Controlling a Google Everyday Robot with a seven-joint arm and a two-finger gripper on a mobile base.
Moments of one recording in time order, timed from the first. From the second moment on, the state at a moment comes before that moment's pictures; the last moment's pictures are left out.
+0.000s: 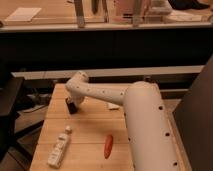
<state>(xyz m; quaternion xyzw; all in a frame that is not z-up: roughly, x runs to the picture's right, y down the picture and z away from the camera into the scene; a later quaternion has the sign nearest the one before) -0.193 0.102 0.928 -0.16 -0.24 -0.52 0.80</state>
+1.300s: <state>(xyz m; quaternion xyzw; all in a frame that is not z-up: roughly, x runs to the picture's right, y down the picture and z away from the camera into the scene) -0.149 0.087 0.921 -0.17 -0.24 -0.51 0.81</state>
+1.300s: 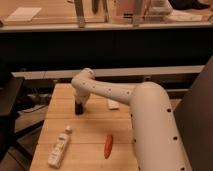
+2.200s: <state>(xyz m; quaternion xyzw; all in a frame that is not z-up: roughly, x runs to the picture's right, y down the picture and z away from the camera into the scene) -0.097 0.074 0.911 -0.17 -0.25 -0.48 0.83</state>
